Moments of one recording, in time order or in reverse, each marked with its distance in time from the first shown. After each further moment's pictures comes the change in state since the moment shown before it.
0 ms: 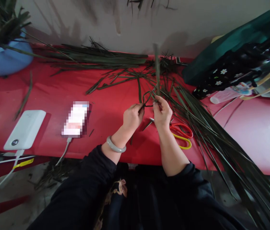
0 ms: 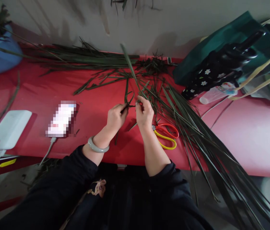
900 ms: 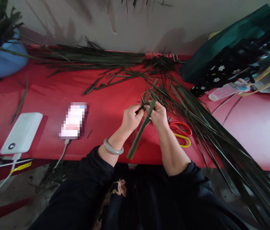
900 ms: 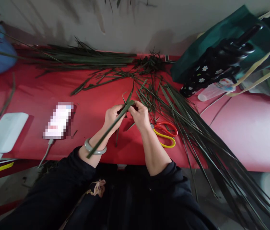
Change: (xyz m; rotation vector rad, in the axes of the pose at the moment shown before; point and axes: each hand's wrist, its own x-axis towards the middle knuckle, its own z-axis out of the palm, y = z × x) left_hand -0.001 0.011 -0.008 -0.353 -0.054 -0.081; right_hand -0.002 -0.011 0.004 0.507 -0.236 0.427
